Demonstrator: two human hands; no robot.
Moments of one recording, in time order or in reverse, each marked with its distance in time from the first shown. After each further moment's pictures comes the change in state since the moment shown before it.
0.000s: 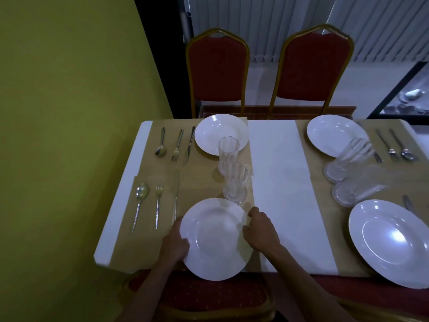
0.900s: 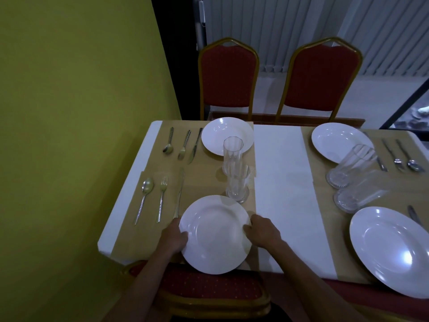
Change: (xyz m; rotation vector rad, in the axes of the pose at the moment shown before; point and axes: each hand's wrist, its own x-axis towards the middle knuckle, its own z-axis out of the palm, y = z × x) left_hand 0.002 -0.007 0.001 0.074 0.062 -0.055; right_hand 0.013 0.016 0.000 -0.153 -0.165 -0.020
